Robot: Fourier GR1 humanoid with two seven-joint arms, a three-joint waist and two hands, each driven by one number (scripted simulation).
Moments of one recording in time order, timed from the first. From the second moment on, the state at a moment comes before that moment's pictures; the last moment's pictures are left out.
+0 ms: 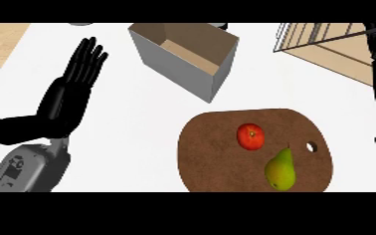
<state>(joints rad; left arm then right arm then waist) -0.27 0.42 -0.23 -1.58 0.42 0.13 -0.18 -0.33 -0.56 0.02 -1.64 -0.19 -0.21 -0.13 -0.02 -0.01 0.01</state>
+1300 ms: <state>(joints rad) 0.00 0.43 -0.14 -1.35 0.34 0.40 -0.05 0.15 -0.27 0.39 -1.64 0.03 -0.53 -0.56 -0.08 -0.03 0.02</state>
